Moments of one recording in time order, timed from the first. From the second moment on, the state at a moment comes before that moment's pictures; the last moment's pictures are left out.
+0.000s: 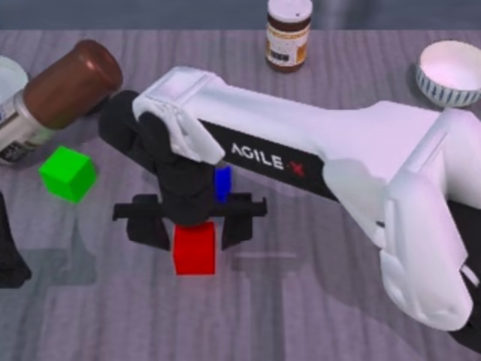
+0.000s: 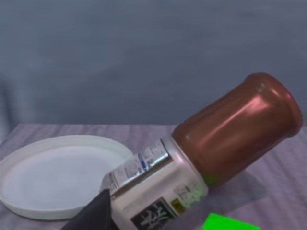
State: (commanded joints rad) left arm 0.00 0.00 0.00 0.00 0.00 0.00; right arm 0.89 2.56 2.25 -1.25 0.03 0.90
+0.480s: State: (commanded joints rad) left arm 0.00 0.00 0.00 0.00 0.00 0.00; right arm 0.89 2.56 2.25 -1.25 0.03 0.90
